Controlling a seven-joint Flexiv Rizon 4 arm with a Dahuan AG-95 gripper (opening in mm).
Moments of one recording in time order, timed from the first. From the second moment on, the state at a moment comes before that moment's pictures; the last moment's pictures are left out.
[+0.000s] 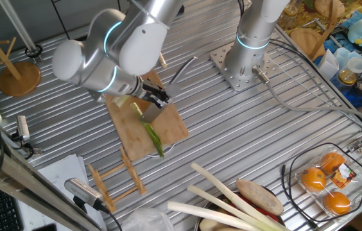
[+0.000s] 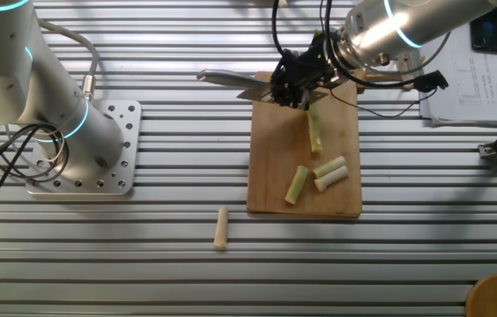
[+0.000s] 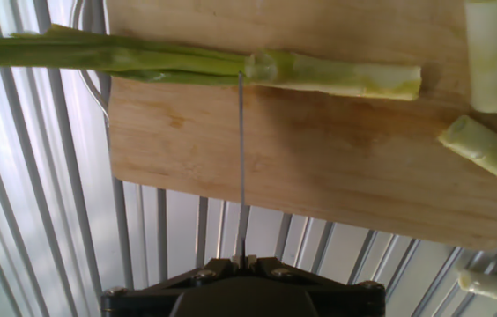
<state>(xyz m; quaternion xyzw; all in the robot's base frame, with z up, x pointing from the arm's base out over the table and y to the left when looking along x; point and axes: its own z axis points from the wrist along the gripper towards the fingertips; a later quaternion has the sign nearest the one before) 0.397 0.062 0.105 0.07 -0.95 -0.04 0.32</state>
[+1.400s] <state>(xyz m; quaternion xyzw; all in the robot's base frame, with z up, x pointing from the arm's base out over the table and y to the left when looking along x) 0.402 0.062 0.110 0.05 -0.96 -0.06 0.26</state>
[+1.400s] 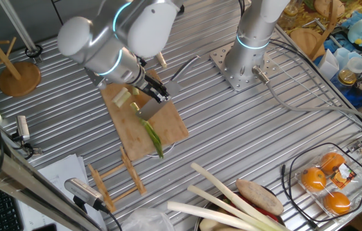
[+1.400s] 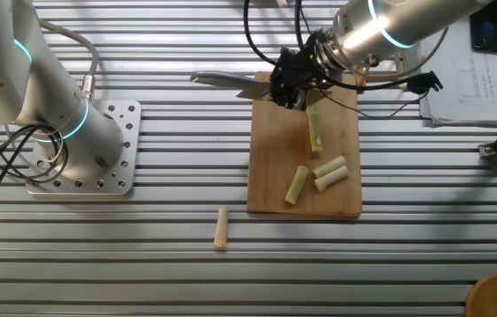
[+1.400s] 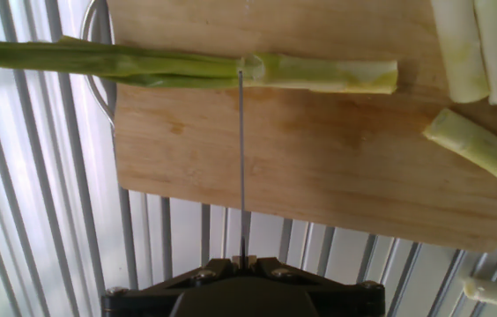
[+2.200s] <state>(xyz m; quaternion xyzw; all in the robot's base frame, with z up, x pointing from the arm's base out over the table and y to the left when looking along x) 0.408 0.059 0.098 0.05 -0.97 -0.04 0.25</state>
